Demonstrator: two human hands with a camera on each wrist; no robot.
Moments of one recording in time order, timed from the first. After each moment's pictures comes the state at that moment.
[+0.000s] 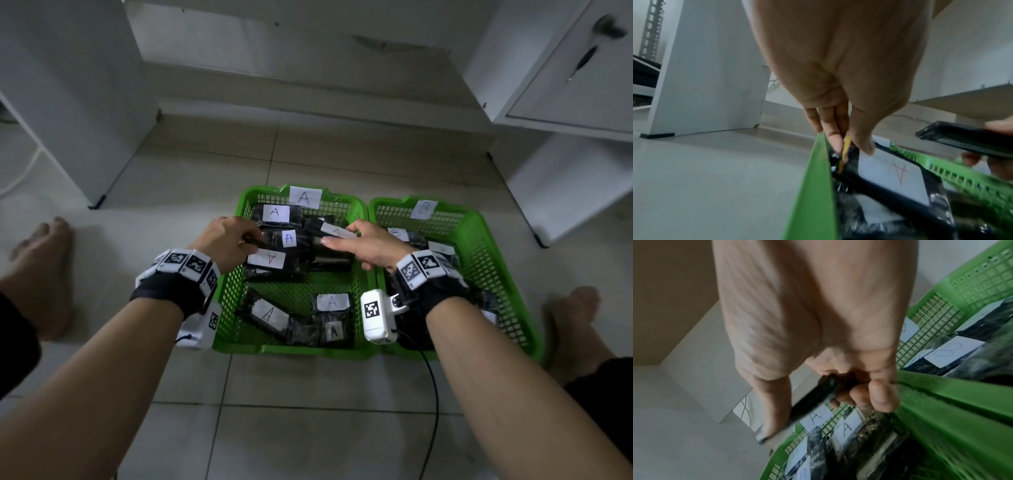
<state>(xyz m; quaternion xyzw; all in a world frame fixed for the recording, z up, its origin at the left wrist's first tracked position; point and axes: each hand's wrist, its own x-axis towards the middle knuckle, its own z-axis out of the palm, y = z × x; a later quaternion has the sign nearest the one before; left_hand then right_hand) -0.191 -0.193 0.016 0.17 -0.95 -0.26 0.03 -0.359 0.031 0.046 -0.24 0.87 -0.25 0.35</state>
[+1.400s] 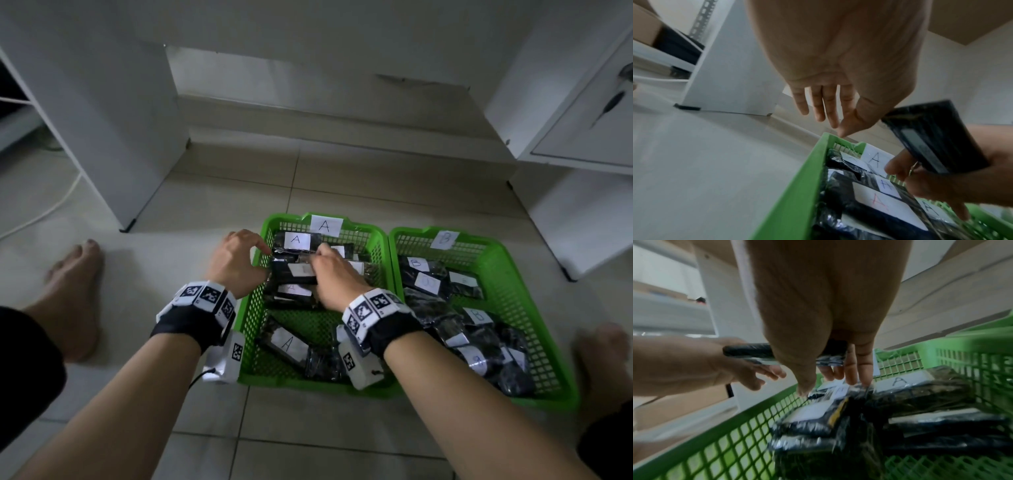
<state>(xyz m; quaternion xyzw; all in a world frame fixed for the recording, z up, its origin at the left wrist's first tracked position) -0.183 -0.202 0.019 0.26 -0.92 -0.27 0.13 -0.301 -0.039 0.022 -0.48 0.86 -0.12 0.13</state>
